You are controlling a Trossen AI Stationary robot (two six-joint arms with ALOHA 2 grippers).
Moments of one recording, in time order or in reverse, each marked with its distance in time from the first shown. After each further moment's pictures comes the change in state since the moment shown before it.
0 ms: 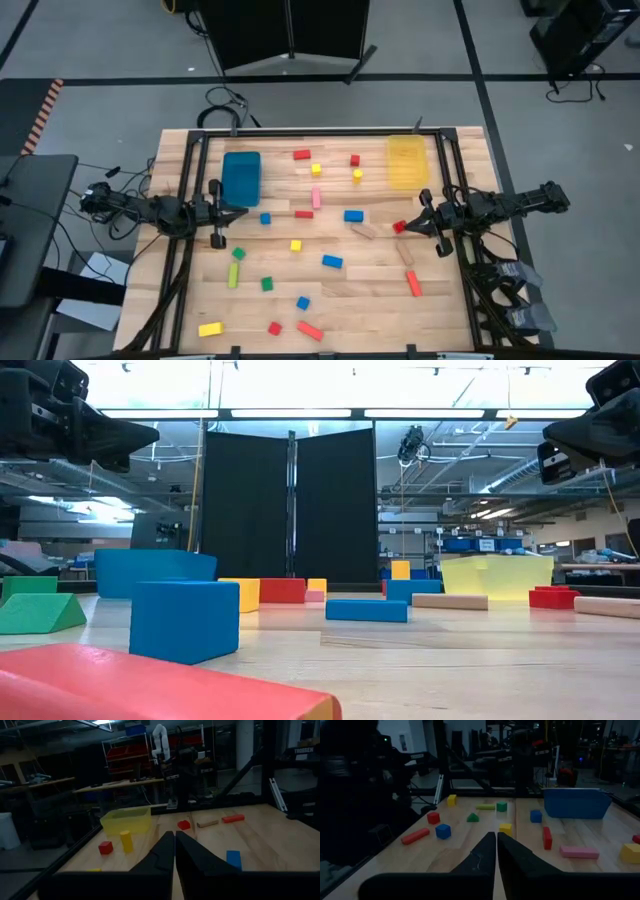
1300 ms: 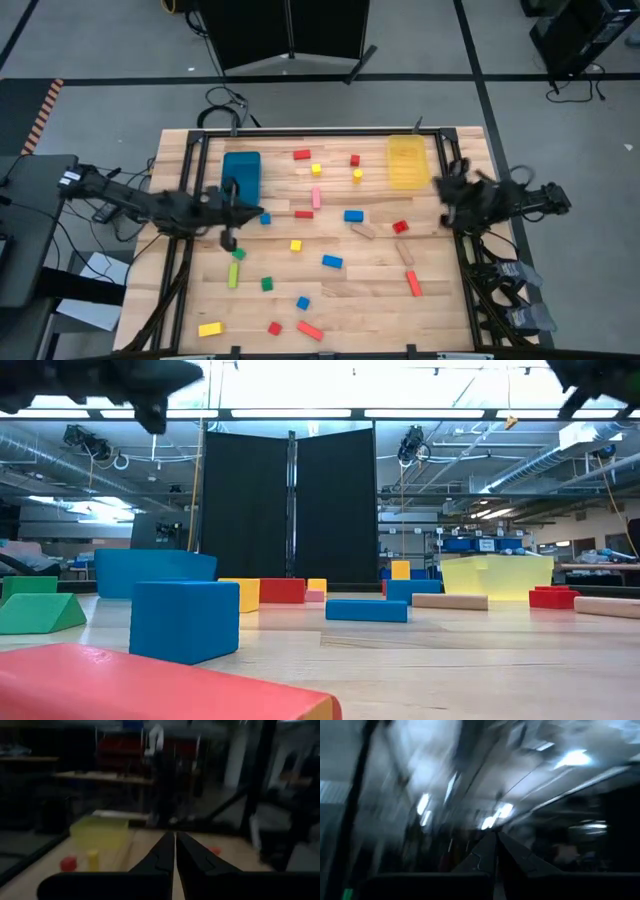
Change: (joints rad) left arm 0.003 0.644 0.296 0.318 0.018 -0.227; right arm -0.035 0.007 0.003 0.779 0.386 -0.303
